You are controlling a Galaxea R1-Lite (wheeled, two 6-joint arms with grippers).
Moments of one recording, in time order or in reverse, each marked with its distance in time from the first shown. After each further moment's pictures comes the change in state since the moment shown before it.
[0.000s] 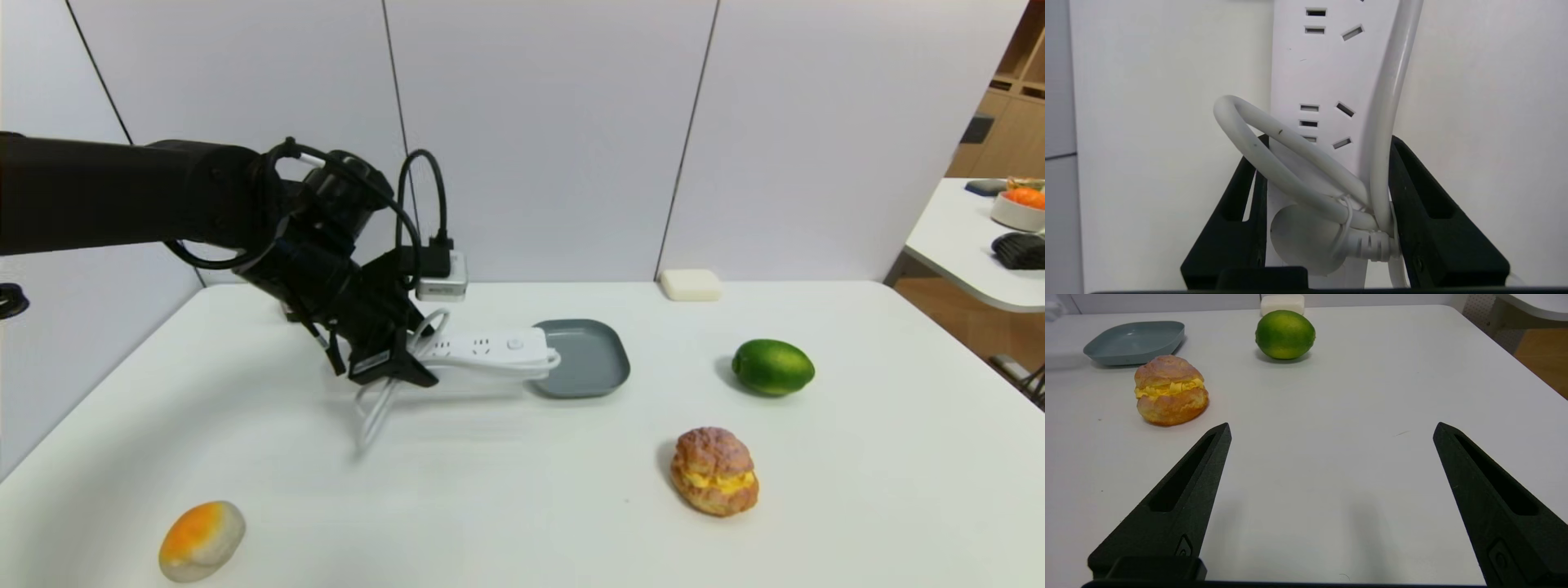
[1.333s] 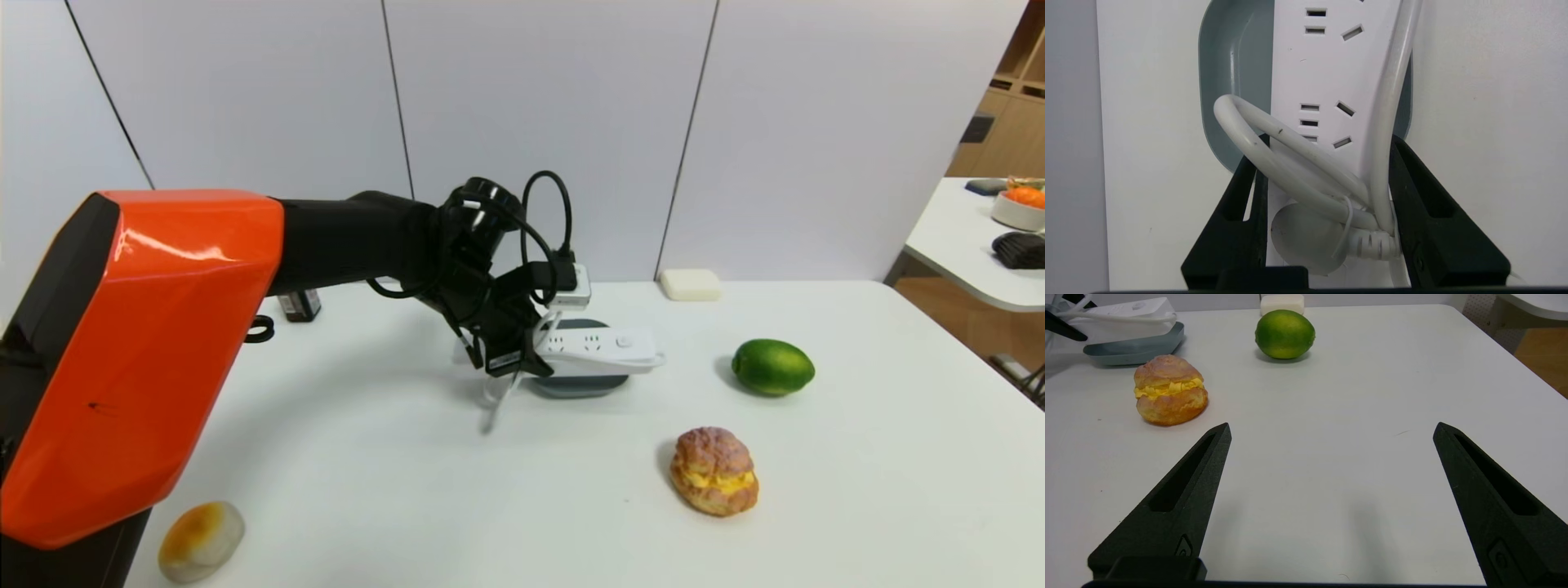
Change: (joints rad) left arm -0.179 0.296 -0.291 -0.144 -0.007 -0.057; right arm 0.000 0.000 0.000 0.000 0.000 0.000
